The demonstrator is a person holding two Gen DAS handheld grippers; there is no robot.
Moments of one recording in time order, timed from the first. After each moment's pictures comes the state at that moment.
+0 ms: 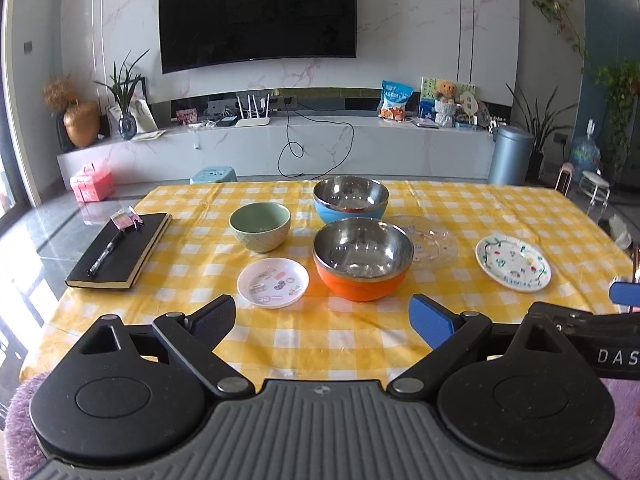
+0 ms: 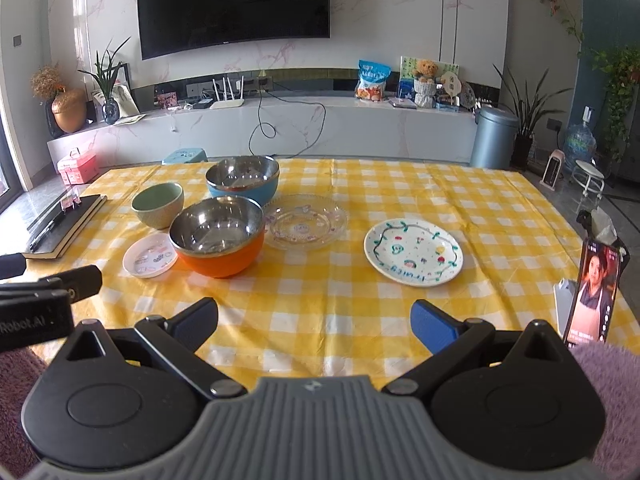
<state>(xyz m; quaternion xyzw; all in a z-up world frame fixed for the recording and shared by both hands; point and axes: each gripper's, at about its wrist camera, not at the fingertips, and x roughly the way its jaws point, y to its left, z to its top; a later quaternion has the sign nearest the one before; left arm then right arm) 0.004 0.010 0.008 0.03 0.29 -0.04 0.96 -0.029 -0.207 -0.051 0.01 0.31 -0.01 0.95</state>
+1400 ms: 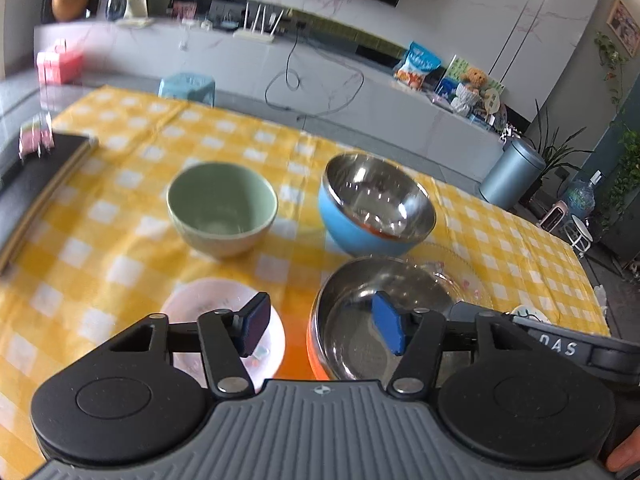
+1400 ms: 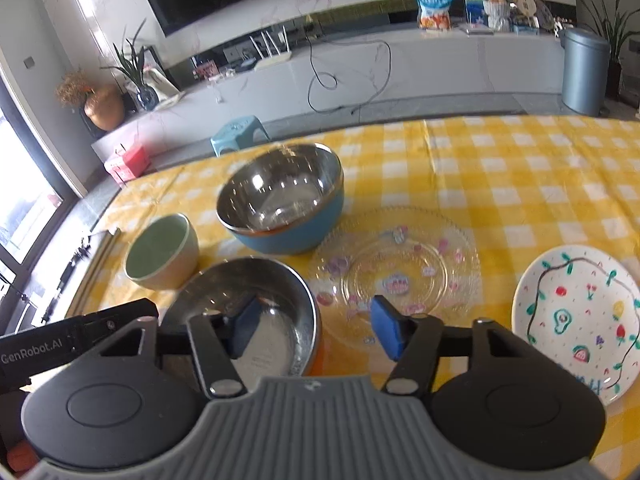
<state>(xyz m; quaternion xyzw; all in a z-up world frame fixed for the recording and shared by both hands) 0.197 0.055 -0.056 -0.16 0.41 -0.08 0.90 0.211 -0.207 -0.110 0.12 0.40 0.10 0.90</state>
